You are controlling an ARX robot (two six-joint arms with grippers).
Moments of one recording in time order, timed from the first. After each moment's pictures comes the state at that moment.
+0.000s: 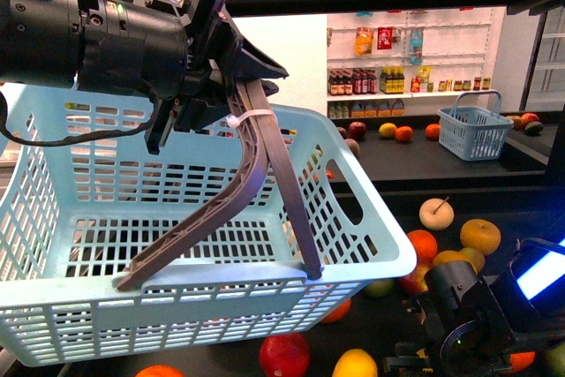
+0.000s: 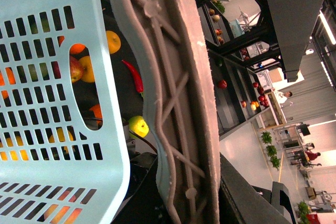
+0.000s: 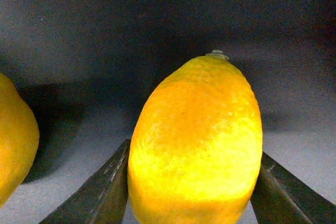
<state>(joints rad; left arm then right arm) -0.28 1.78 1.27 0.28 0.66 -0.78 0.07 2.81 1.76 0.03 0.02 0.12</state>
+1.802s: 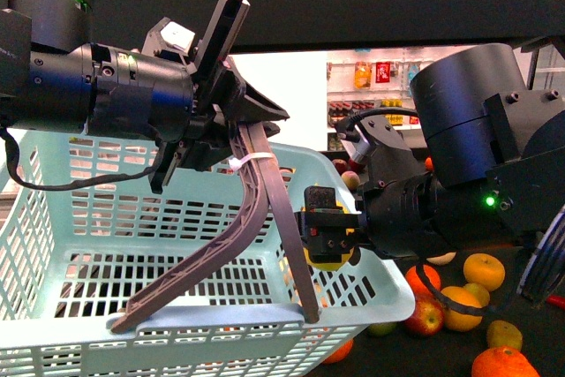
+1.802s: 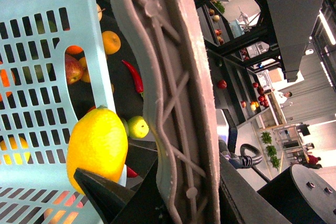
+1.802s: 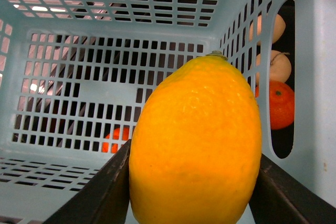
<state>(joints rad) -0.28 1.78 1.27 0.28 0.66 -0.78 0.32 1.86 1.12 0.32 -0.21 0.17</state>
